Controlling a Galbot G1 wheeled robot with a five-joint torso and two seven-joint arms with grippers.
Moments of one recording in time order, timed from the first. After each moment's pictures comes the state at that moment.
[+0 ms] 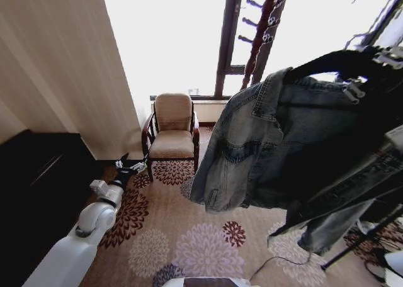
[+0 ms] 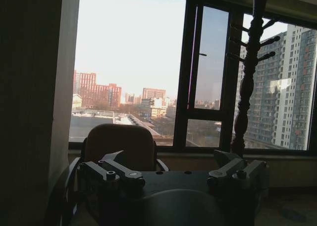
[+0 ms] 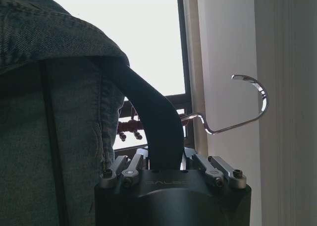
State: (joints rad) left arm 1.30 -0.92 -0.52 -2.01 -0.72 0.02 -0.07; right arm 0.52 -0.35 -0.59 2.50 0.32 -0.59 0.00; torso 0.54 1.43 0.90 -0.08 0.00
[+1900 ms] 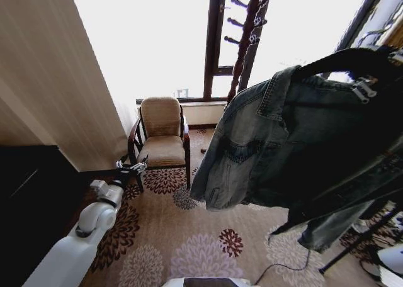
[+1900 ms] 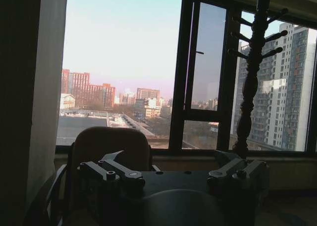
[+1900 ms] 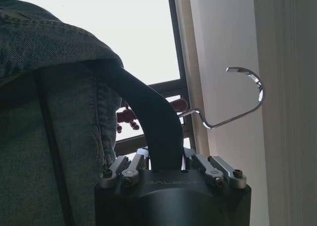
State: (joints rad) left arm 1.30 -0.92 -0.52 -2.01 -0.72 0.02 -0.07; right arm 0.62 -0.38 -0.67 2.50 0.38 -0.58 0.03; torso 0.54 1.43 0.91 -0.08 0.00
